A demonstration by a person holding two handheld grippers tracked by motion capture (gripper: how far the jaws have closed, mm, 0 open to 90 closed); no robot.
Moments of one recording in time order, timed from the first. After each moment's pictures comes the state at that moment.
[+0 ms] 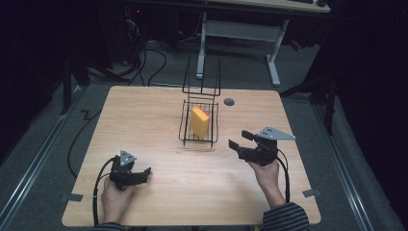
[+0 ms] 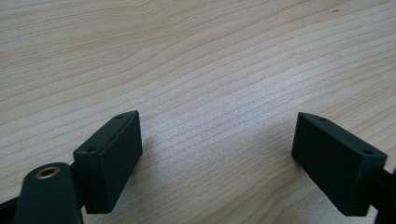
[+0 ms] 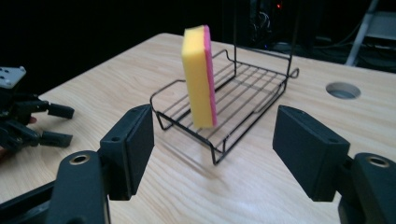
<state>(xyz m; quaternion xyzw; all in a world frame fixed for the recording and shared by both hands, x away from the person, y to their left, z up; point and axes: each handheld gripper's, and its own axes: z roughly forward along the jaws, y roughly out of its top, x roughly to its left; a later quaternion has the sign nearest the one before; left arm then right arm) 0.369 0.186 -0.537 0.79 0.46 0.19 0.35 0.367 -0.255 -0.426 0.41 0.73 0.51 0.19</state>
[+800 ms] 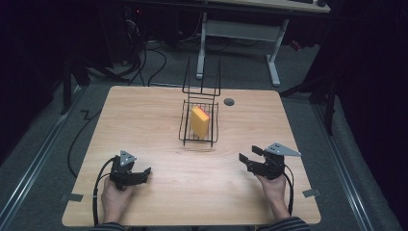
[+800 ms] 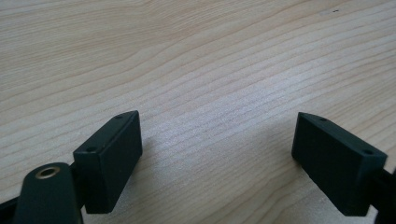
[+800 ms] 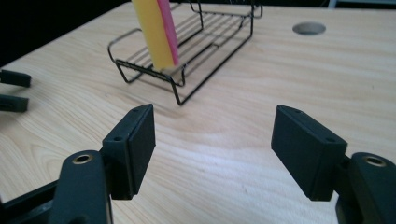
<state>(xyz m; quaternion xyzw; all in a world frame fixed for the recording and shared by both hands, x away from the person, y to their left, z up) 0.369 0.186 -0.537 0.79 0.46 0.19 0.35 0.348 -0.288 -0.479 0.46 0.72 0.48 0.20</state>
